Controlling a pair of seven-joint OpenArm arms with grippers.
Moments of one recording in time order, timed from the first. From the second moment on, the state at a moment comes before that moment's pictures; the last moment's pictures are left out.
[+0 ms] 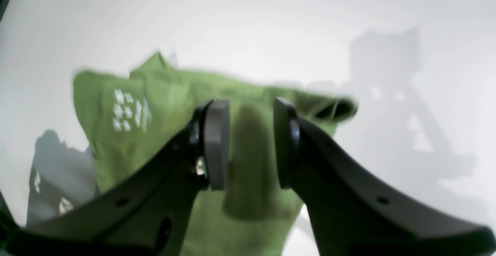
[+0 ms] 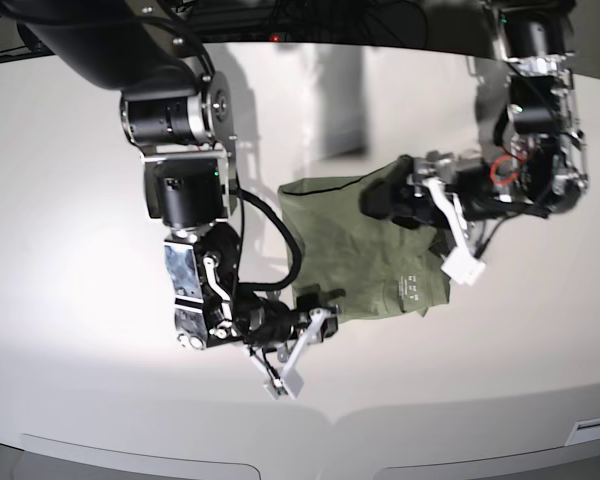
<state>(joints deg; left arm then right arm) -0.1 -3.1 -11.2 90.9 -55.1 -30.7 77.8 33.4 -5.6 2.7 48.5 13.2 34.4 -47.7</state>
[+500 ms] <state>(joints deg) 2.3 0.0 -11.0 90.9 -25.7 -30.7 61.8 23.4 0.8 -12.5 53.8 19.5 34.3 -49.0</state>
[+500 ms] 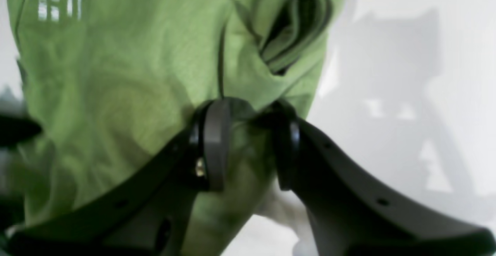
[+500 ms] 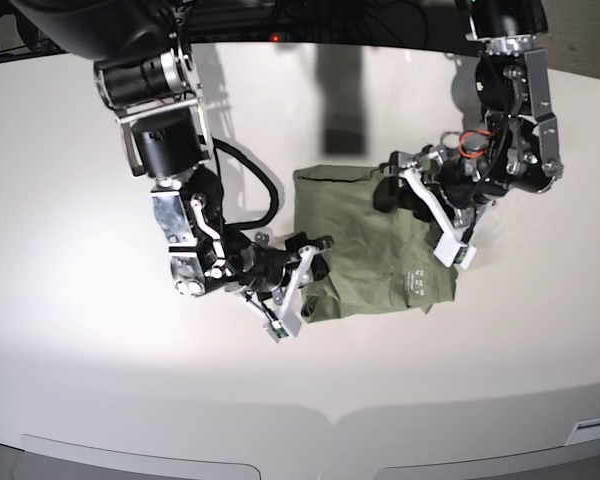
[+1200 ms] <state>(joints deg) 2.2 -9.3 -8.7 86.1 -18.4 -28.1 54.2 3.9 5.3 -16.4 81.9 27.4 34.5 -62.8</state>
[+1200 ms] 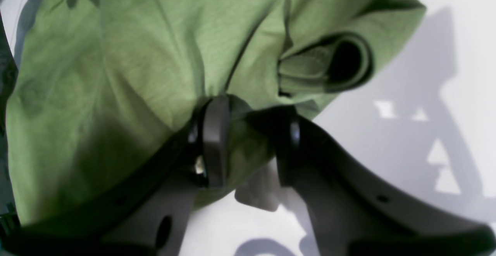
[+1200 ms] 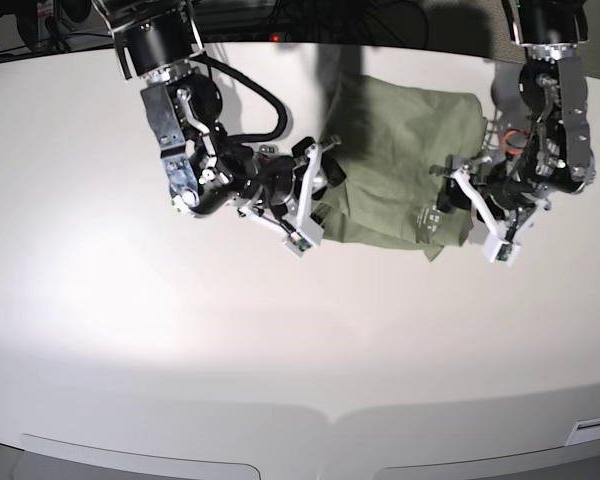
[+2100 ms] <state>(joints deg) -2.1 -15.7 -7.8 107.4 -18.9 -17.1 69.4 9.8 4.2 -16.4 81.9 26.5 34.4 -59.5</state>
